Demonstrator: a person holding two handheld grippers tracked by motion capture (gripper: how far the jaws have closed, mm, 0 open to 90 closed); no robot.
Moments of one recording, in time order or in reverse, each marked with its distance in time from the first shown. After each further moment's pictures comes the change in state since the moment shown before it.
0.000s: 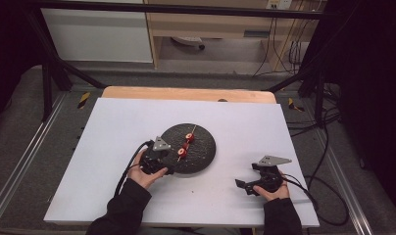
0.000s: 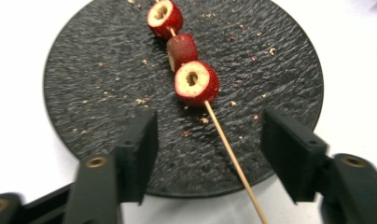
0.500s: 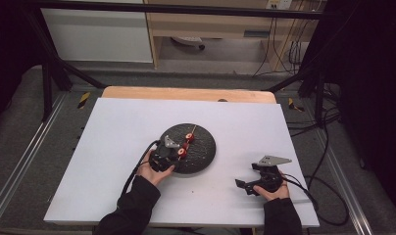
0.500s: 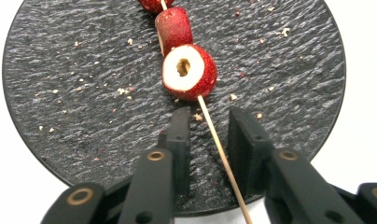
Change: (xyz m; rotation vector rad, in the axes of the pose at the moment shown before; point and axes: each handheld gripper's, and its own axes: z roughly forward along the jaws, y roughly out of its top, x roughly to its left) left arm -0.009 0.011 0.023 0.125 0.026 -0.031; right arm -0.001 0.000 0.000 -0.002 0.002 -0.005
